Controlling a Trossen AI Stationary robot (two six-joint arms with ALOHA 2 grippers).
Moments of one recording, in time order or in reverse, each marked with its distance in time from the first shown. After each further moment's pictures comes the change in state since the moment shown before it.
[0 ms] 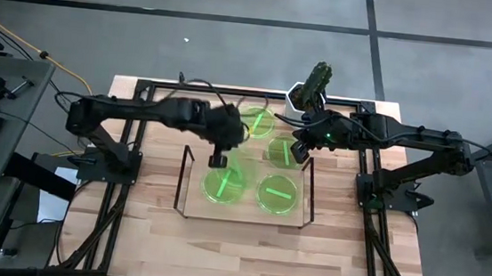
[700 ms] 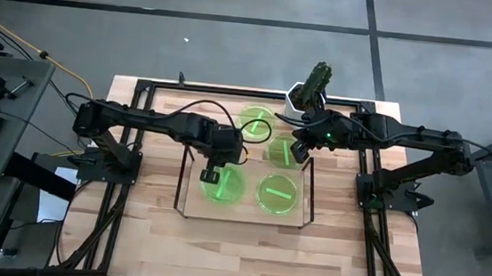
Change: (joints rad) left arm -0.112 0.076 -0.003 -0.150 -0.043 0.004; right arm 0.000 0.000 0.000 0.007 0.000 0.000
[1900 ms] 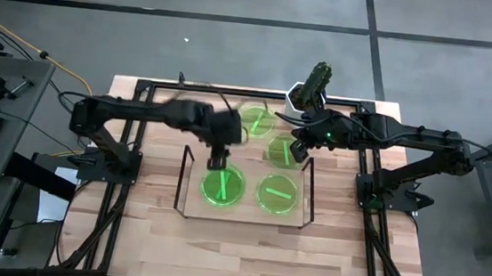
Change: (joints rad) left arm 0.104 -0.038 -0.002 0.049 0.056 -0.129; right arm 0.000 0.000 0.000 0.015 0.002 0.001
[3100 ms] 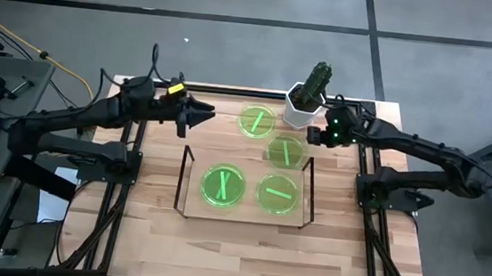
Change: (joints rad) left arm 0.205 -0.722 -0.589 0.890 0.156 -0.564; right arm -0.466 -0.219 -0.622 0.281 -0.385 0.370
